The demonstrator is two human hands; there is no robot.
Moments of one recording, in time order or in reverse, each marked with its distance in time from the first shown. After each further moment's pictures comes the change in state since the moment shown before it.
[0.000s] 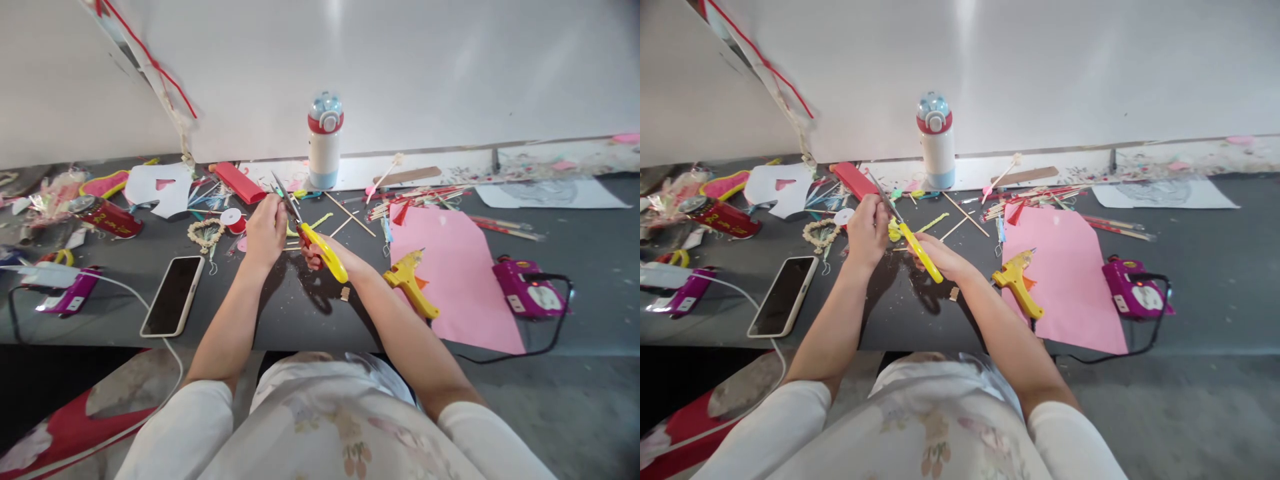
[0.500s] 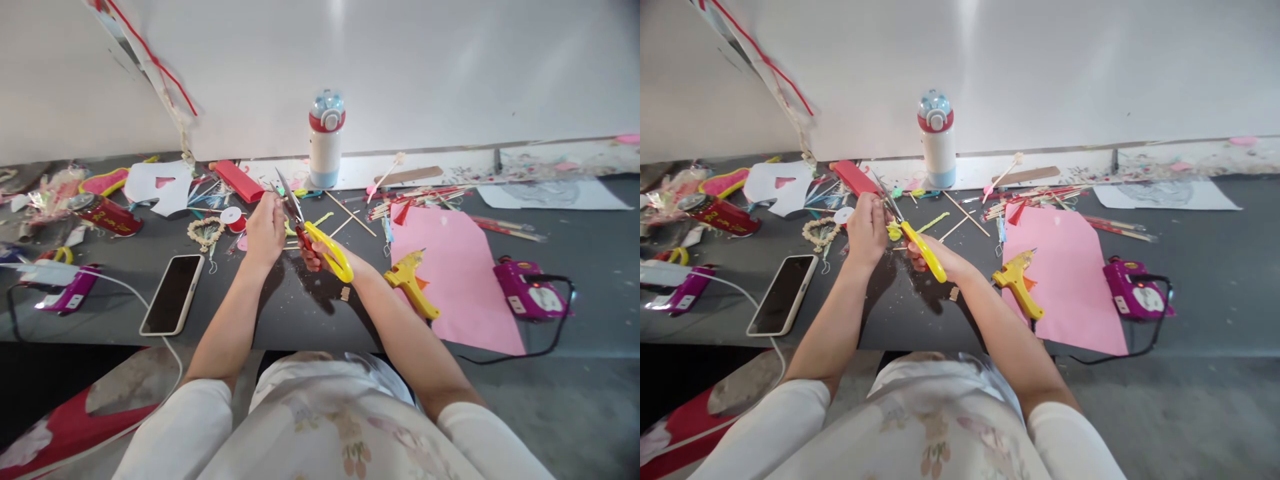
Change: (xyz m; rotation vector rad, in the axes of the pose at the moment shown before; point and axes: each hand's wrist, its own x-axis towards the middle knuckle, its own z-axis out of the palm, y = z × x) left_hand 0.000 0.003 -0.001 -0.085 0.012 -0.107; right_hand 0.009 0.016 -0.014 0.151 -0.198 0.005
